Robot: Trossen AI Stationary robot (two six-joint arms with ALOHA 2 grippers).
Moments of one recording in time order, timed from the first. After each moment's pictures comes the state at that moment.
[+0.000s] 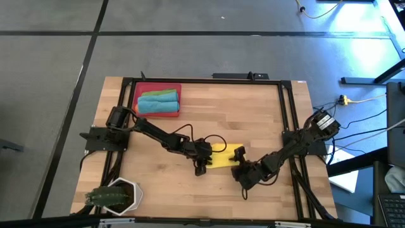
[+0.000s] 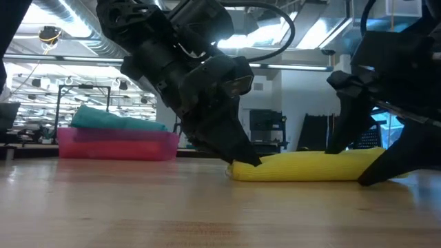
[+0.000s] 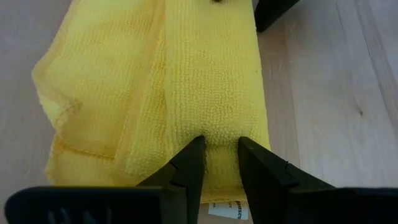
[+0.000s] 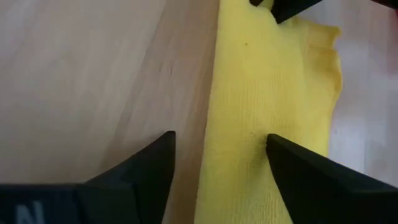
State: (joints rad) left arm -0.19 2.00 1.04 0.17 0.02 -0.39; right arm 0.61 1.75 0.76 -0.21 0.60 0.08
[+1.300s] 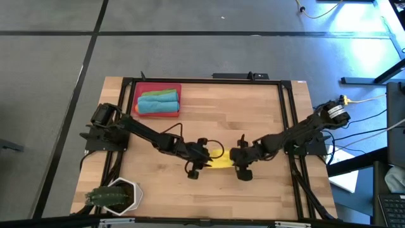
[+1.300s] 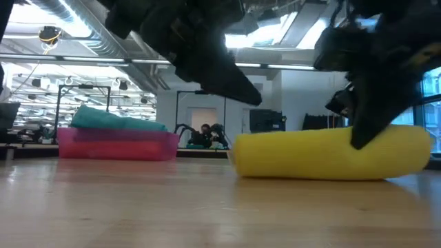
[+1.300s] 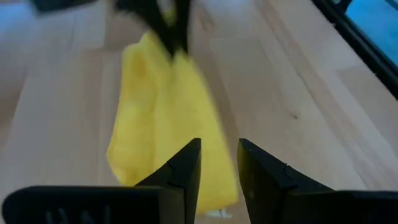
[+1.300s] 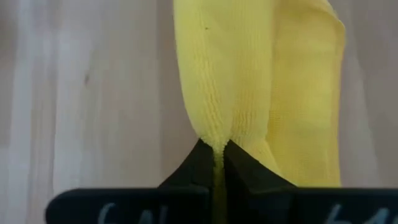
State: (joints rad) left arm -0.25 1.81 1.04 0.14 -0.04 -0.03; right arm 0.38 1.53 0.75 -0.24 0.04 0.46
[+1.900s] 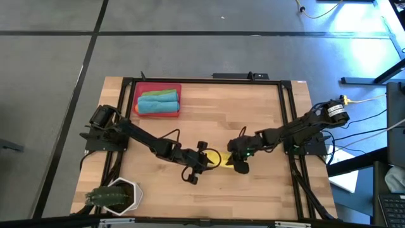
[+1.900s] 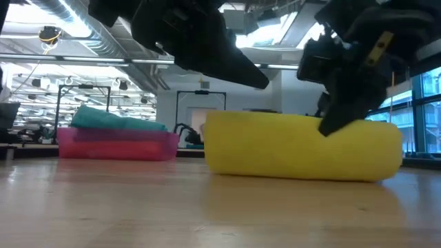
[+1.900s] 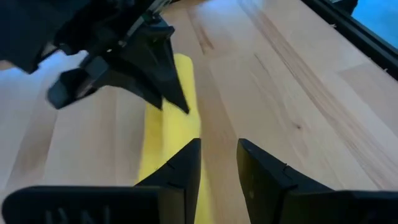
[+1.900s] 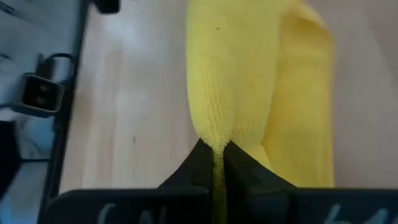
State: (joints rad) left arm -0.32 1.81 1.04 0.20 -0.19 0.11; right arm 0.22 1.53 0.61 0.15 -0.20 0.54
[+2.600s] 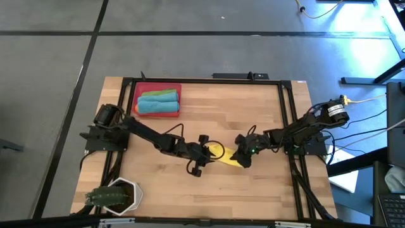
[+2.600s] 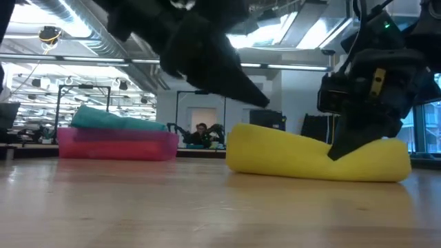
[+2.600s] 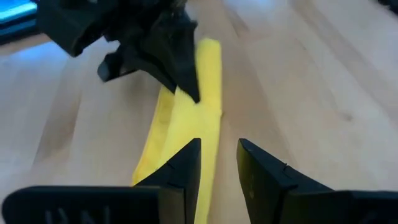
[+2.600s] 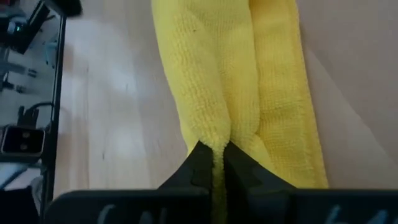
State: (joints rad) left arm -0.26 1.84 1.04 0.21 -0.19 0.11; right arm 0.19 1.53 0.33 0.55 -0.13 0.79
